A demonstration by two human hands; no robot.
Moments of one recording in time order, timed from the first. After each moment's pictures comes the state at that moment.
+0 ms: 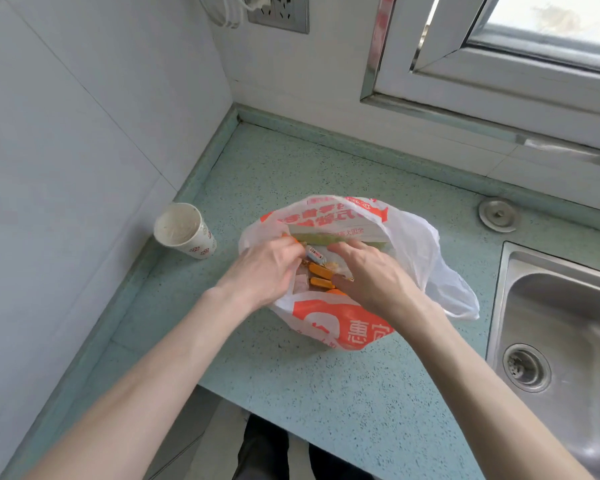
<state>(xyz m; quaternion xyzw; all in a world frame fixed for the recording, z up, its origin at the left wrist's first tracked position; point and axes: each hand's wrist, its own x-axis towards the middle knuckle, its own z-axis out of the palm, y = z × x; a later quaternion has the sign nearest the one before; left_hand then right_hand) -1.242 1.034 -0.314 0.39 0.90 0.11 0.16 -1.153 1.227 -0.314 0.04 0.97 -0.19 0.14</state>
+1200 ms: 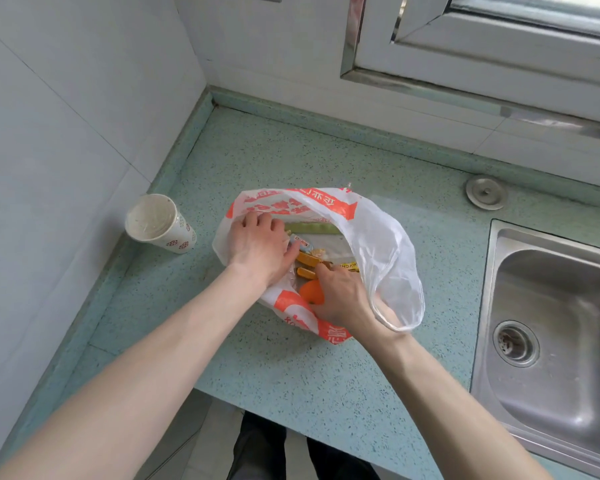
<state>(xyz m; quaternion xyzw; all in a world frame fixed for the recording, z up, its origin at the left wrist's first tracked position) -1.254 1.072 -0.370 0.30 0.94 -0.16 0.07 -1.134 1.189 -0.370 0.15 0.93 -0.23 0.26</state>
